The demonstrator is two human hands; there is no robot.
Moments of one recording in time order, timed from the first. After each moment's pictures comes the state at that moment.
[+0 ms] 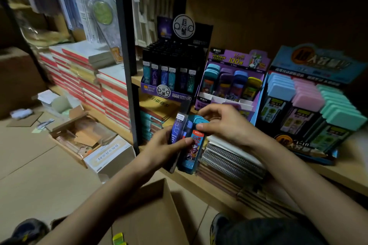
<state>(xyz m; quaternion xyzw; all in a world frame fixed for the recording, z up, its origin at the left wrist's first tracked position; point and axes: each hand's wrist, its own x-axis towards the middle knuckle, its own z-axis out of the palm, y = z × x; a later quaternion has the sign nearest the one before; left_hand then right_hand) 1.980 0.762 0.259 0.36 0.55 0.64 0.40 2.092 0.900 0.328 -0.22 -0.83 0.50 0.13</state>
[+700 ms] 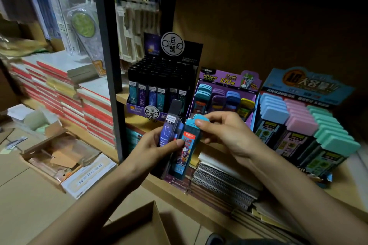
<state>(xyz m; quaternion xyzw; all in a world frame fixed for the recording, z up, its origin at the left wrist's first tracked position) 1.945 0.785 0.291 0.39 0.51 0.64 0.42 2.079 0.908 0.359 -0.29 -0.72 0.59 0.21</state>
